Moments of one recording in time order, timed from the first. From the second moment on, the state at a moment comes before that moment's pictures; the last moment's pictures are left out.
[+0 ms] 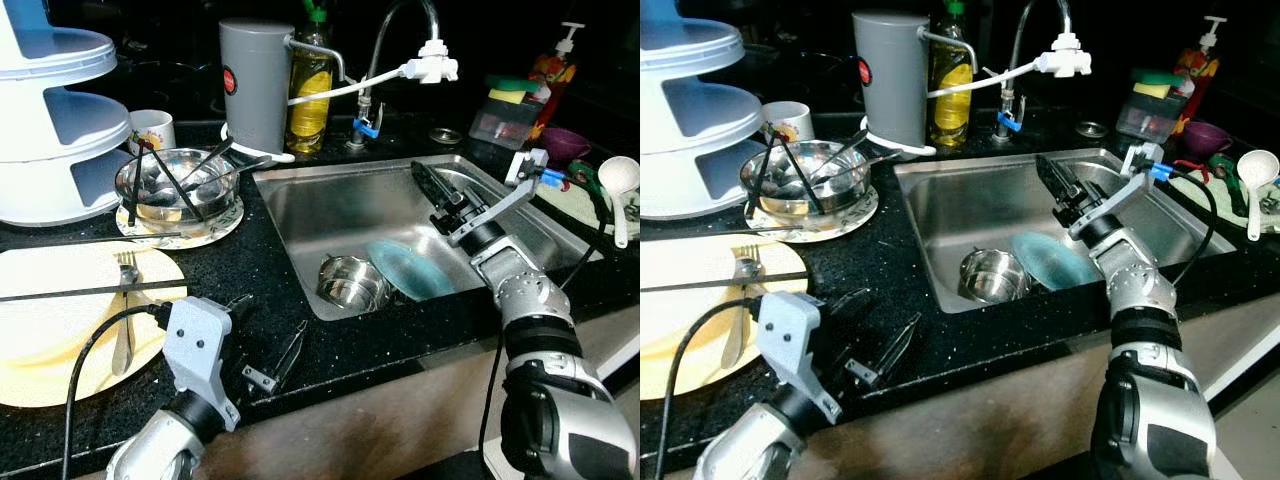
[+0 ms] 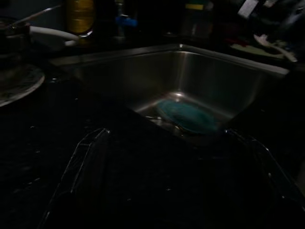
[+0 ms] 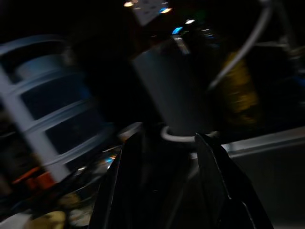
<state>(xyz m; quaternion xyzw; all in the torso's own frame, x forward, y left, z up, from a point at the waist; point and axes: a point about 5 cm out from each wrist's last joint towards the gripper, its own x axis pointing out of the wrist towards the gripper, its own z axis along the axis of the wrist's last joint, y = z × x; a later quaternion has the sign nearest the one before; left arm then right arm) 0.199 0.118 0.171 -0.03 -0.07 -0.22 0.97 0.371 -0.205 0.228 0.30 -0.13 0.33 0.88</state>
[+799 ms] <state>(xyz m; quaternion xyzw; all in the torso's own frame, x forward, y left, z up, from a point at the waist) 0.207 0.101 0.183 -0.04 -0.06 -0.28 0.96 0.338 -0.163 0.215 0.33 -0.09 0.43 0.84</state>
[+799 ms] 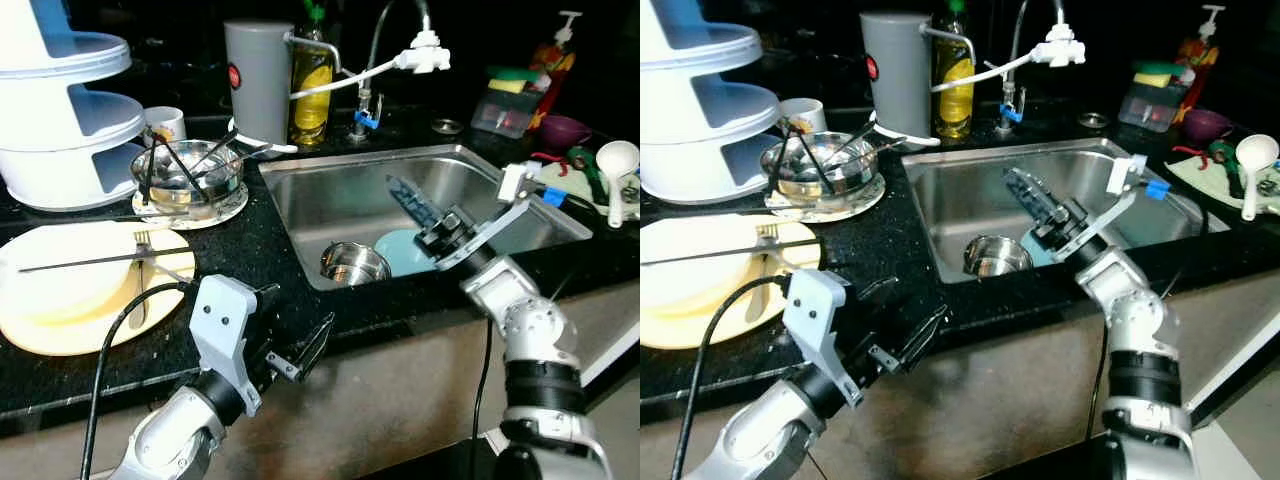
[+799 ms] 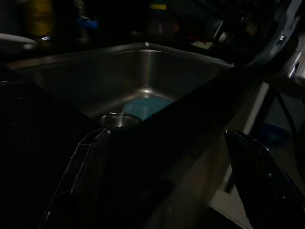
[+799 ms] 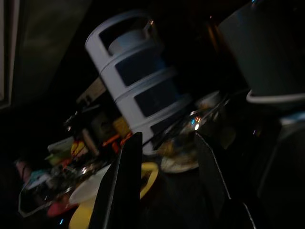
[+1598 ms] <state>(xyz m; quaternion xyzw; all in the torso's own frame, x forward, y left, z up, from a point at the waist) 0.231 0.128 0.131 0.00 0.01 -0.19 0.98 0.309 -0.154 0.116 0.18 0.06 0.28 0.94</state>
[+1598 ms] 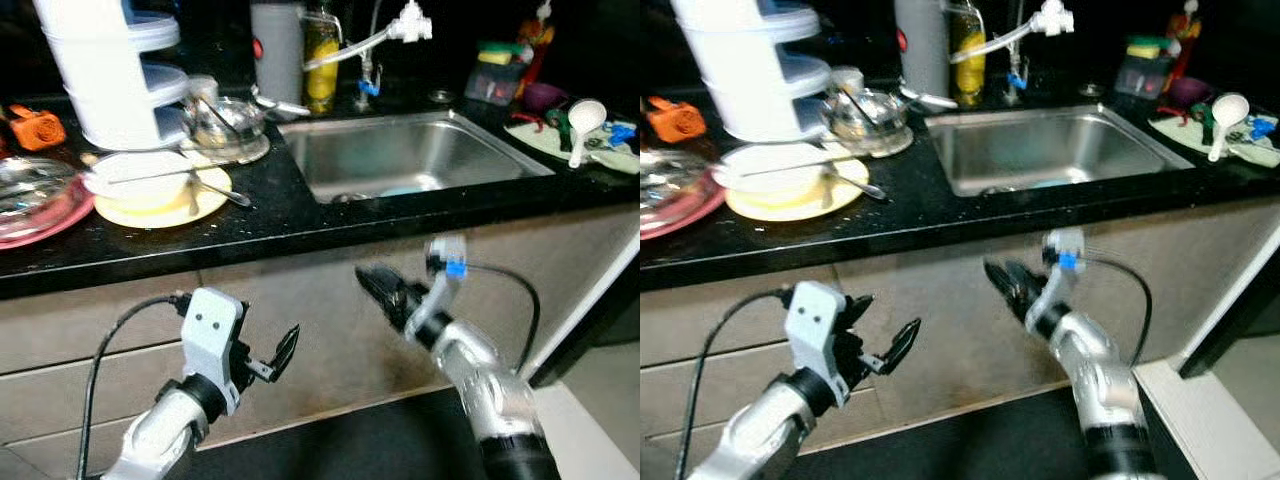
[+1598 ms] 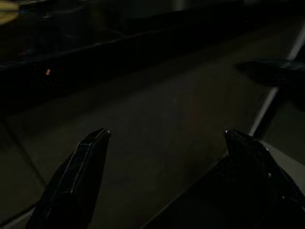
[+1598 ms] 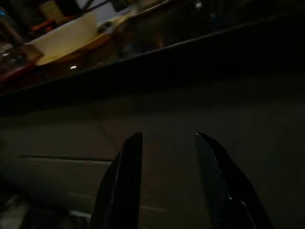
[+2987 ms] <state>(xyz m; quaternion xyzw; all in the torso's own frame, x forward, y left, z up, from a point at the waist) 0.256 0.142 0.112 0.00 0.00 -0.09 1.00 0.299 -0.125 0.115 0.18 0.01 0.36 0.92</state>
